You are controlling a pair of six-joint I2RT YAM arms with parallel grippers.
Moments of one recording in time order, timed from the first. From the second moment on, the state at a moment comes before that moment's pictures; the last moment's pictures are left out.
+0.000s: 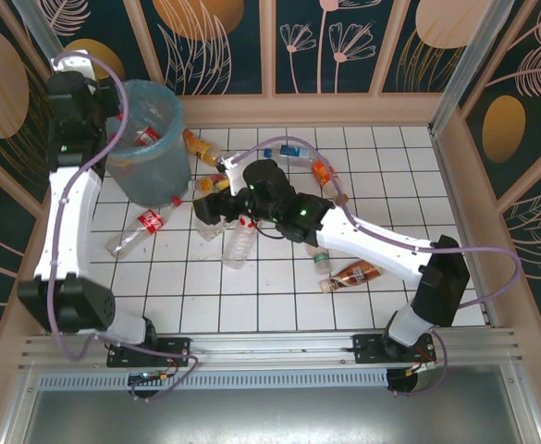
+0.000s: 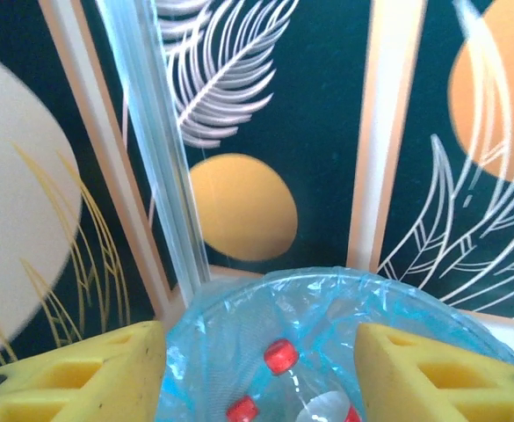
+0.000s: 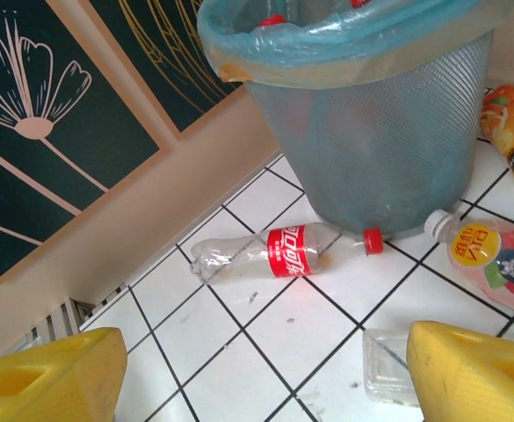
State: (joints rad) left arm 0.05 1.45 1.64 -0.30 -0.23 0.04; right arm 1.02 1.59 1.40 -0.13 -0.09 0.36
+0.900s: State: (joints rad) left arm -0.36 1.28 0.95 -0.51 -0.21 0.20; right arm 0.97 1.44 1.14 -0.13 -0.05 0.44
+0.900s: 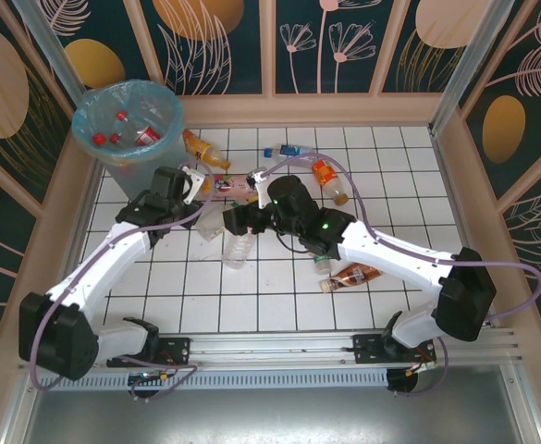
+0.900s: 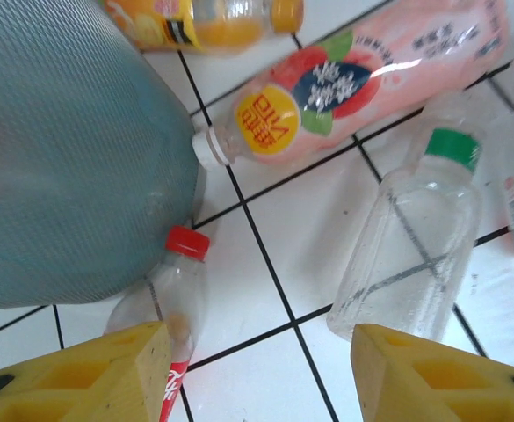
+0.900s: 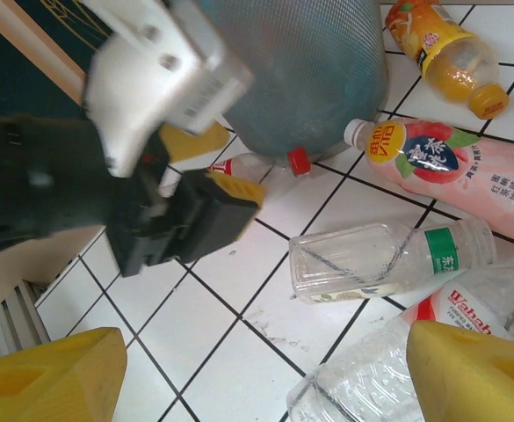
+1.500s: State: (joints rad) left arm -0.31 1.61 0.98 -0.36 -0.41 0.19; right arm 0.97 1.34 1.07 -0.13 -0.05 0.45
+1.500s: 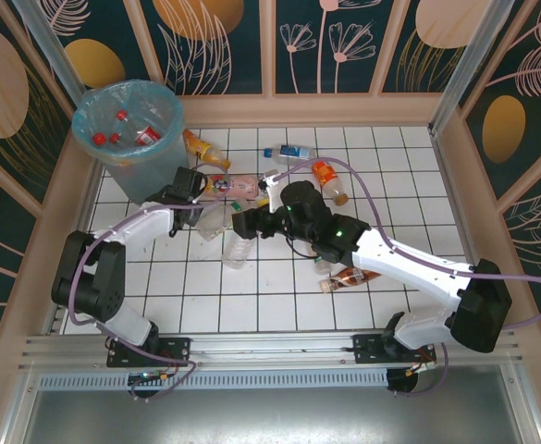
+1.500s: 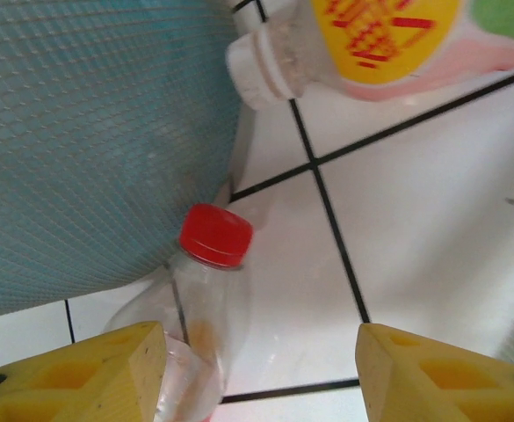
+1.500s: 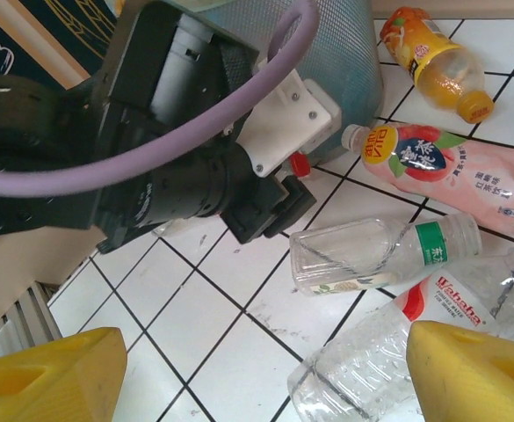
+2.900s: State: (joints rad) left arm -0.26 1.87 1.08 -0.34 -0.46 0.23; right arm 1.01 1.34 1.06 -0.13 -0.04 0.47
